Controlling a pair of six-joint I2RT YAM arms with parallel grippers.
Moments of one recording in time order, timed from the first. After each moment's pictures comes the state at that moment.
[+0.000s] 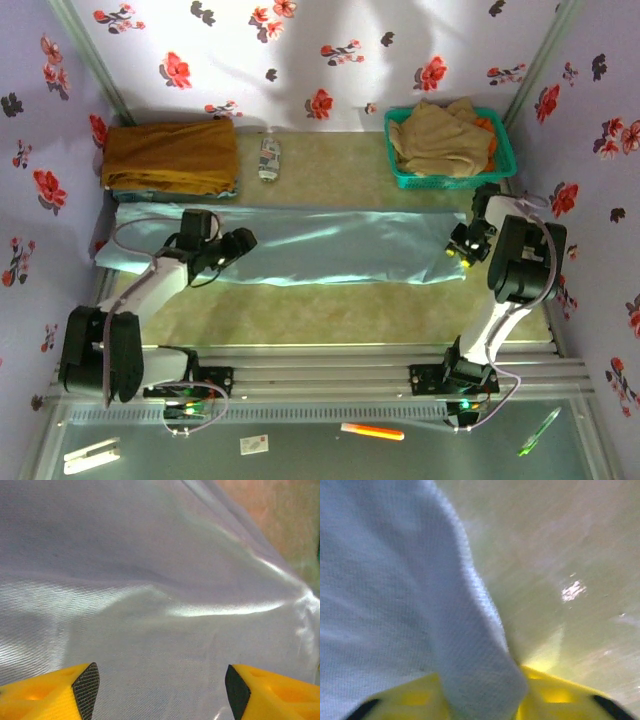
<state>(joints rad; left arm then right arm) -0.21 1.26 0.65 -0.25 0.32 -0.72 -0.22 1.85 1.17 -0.87 -0.14 0.45</state>
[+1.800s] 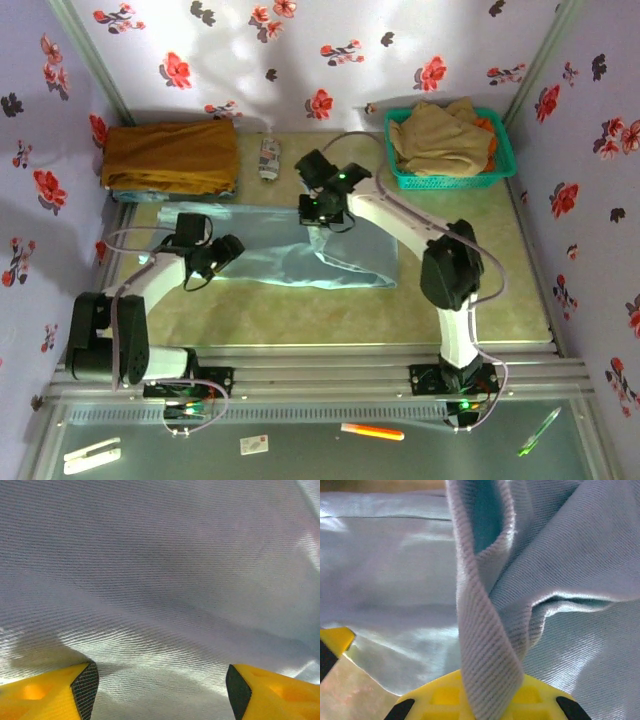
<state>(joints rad) -0.13 1.36 0.65 -0.32 0.23 -0.73 0.78 2.01 1.85 -0.96 -0.08 0.70</state>
